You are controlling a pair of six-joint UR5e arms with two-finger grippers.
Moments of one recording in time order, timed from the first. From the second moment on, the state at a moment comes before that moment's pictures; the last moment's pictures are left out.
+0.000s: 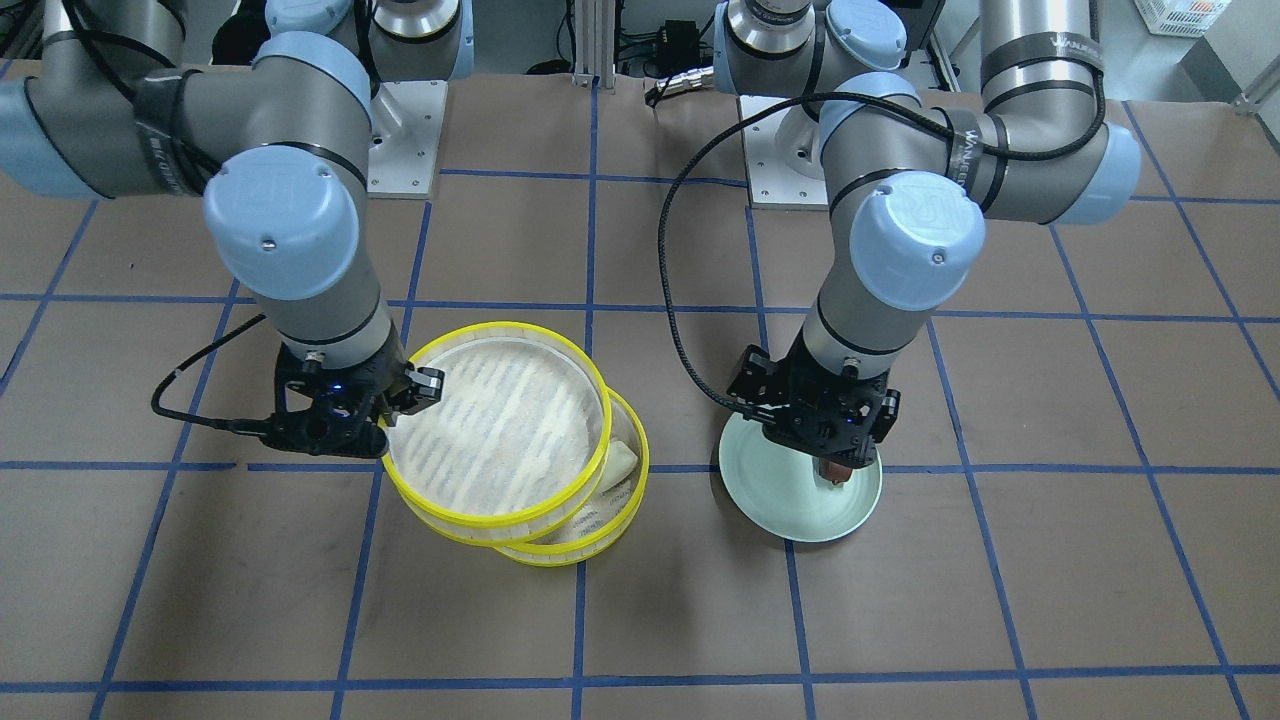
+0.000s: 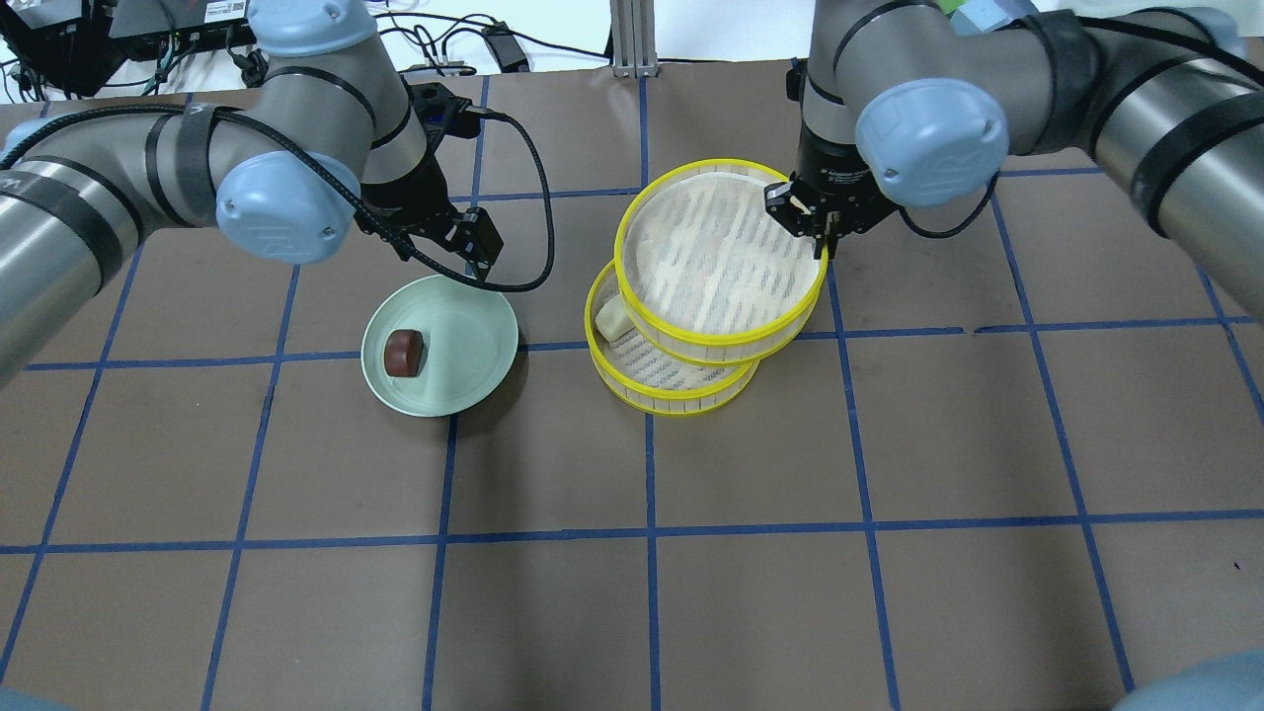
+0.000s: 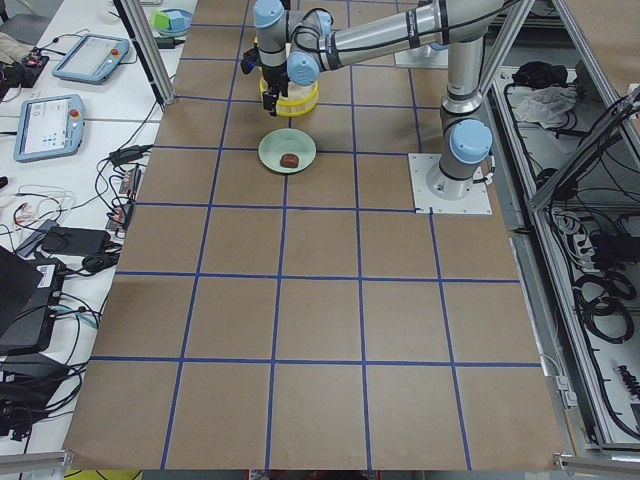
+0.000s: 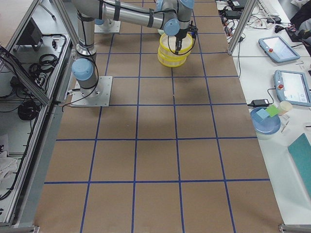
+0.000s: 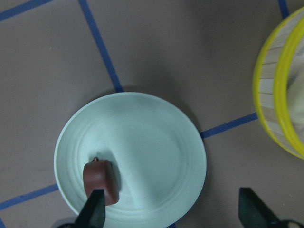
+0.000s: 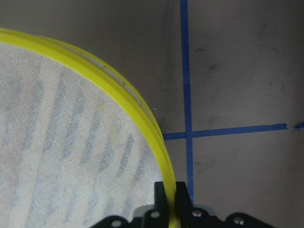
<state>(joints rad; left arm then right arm) -1.60 -1.85 -1.66 -1.24 1.56 0.26 1.71 -1.25 1.56 -1.81 -1.64 0.19</state>
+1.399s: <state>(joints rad) -1.52 -2.03 -1.72 -1.25 1.63 0.15 1.76 -1.18 1.57 -1.84 -1.64 0.23</state>
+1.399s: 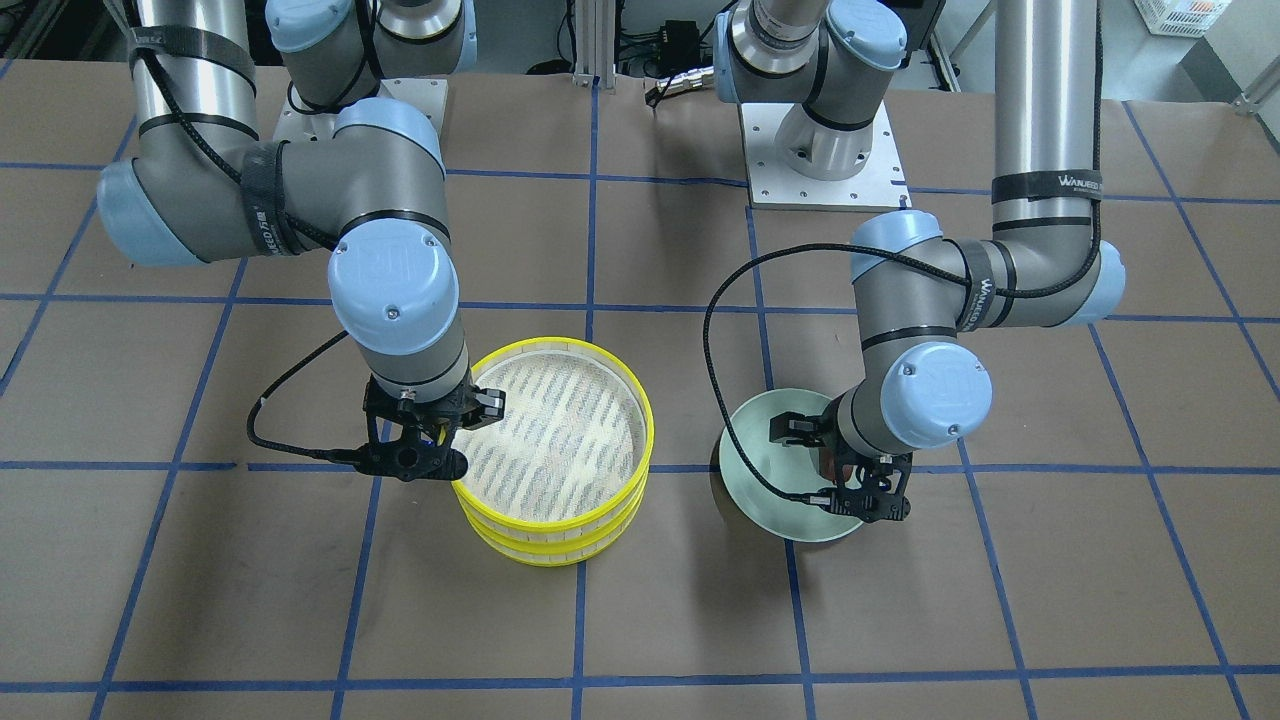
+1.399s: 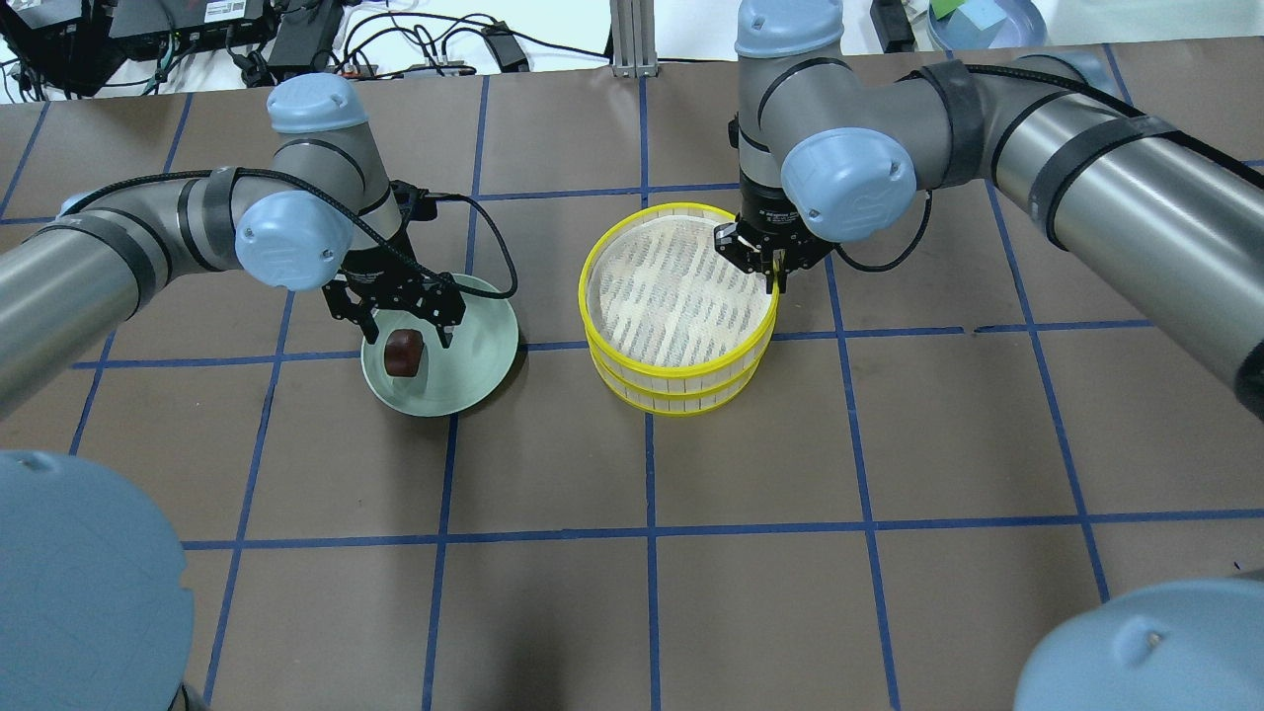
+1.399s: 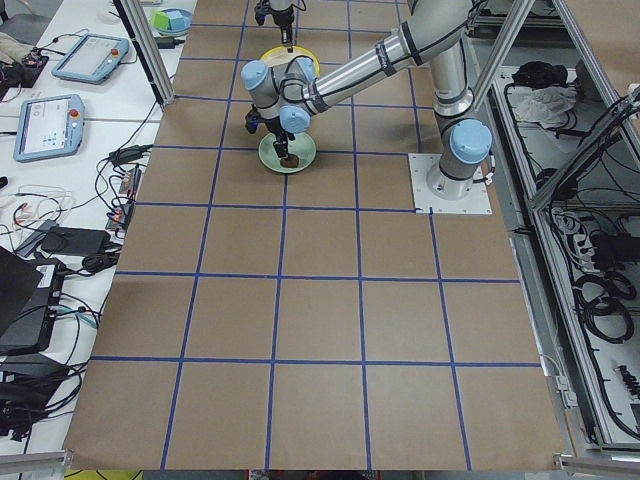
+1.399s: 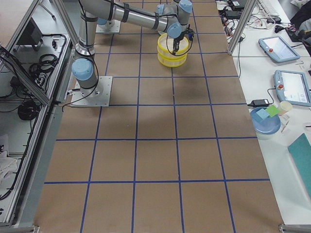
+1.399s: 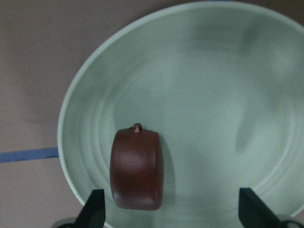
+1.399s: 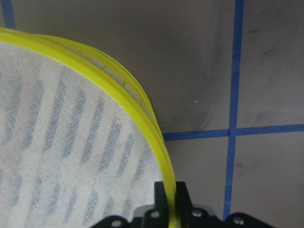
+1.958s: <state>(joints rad) -1.52 -2.05 -1.72 -1.25 1.64 0.16 1.76 -1.17 1.57 -1.85 -1.63 0.24</state>
